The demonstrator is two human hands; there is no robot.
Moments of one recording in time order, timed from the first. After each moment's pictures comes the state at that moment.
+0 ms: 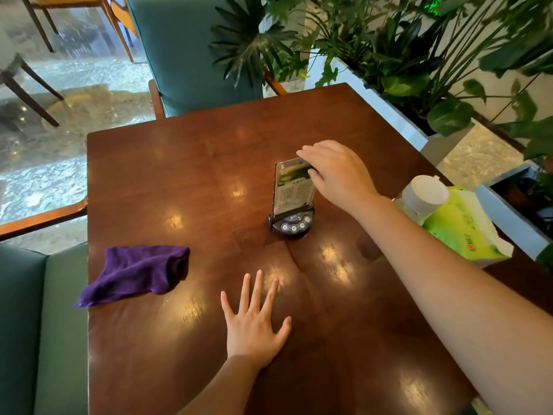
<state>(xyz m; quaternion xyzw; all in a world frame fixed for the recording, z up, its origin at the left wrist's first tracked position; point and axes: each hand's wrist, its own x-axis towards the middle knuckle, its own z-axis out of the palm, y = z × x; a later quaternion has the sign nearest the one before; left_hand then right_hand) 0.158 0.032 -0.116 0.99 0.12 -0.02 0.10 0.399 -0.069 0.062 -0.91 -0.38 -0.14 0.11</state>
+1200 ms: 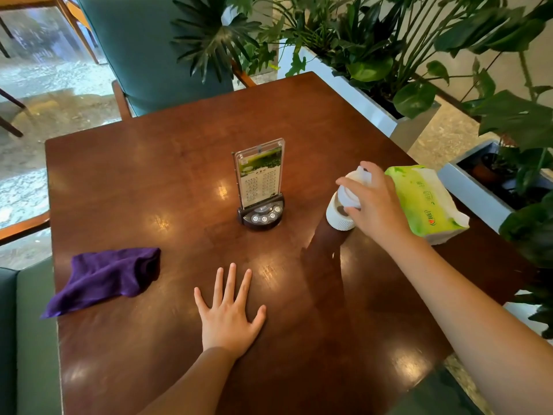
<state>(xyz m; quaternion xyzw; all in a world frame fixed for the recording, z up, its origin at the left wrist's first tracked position) 0.159 0.030 -0.118 0.99 0.12 -0.03 0.09 0.359 -0.195 0.023 -0.96 -0.18 -0.08 0.18</state>
